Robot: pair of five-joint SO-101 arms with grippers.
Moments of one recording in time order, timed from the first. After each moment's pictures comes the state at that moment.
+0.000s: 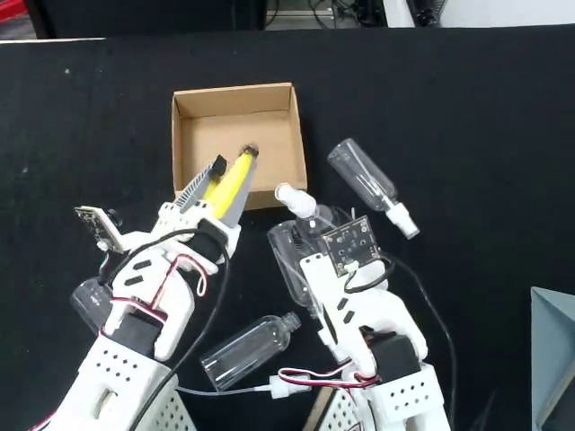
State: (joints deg) left arm 18.5 -77.3 88.2 -11.5 39.7; right arm -17.9 -103.0 96.7 40.0 8.4
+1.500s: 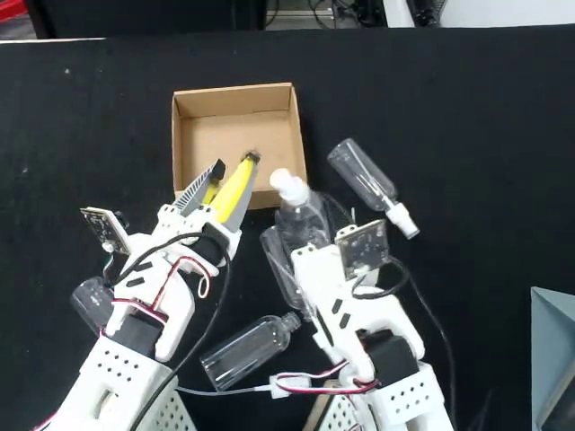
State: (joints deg) left arm 18.2 -77.3 89.8 -11.5 34.9; right arm -23.2 -103.0 95.4 31.6 0.5
